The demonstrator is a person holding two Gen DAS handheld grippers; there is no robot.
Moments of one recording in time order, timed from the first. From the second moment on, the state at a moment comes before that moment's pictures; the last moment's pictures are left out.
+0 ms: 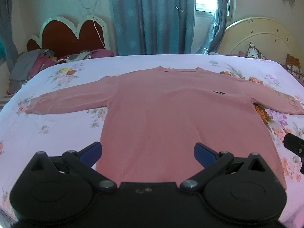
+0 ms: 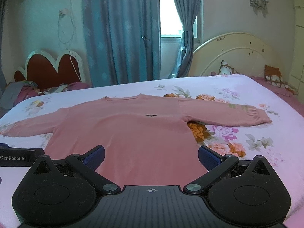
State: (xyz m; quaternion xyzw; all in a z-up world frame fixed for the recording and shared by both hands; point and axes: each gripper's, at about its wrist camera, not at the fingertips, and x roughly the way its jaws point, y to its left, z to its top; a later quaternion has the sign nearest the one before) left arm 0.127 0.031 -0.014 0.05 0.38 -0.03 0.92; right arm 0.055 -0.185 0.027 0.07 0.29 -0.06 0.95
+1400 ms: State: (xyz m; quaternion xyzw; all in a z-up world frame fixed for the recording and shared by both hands) left arm 0.325 -0.058 -0.090 0.05 0.41 -0.06 0.91; right arm 0.240 -0.415 -0.052 0.09 0.32 -0.21 0.92
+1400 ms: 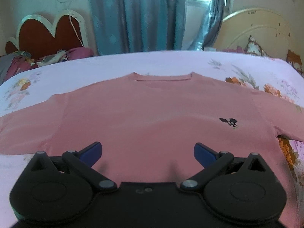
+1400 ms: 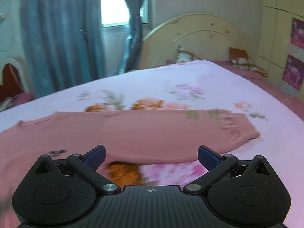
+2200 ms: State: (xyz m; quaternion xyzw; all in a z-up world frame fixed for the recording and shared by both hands) left arm 0.374 -0.096 -0.120 0.10 0.42 -0.05 0.90; right arm 0.251 -0.611 -0.141 0.16 0.35 -0.36 0.85
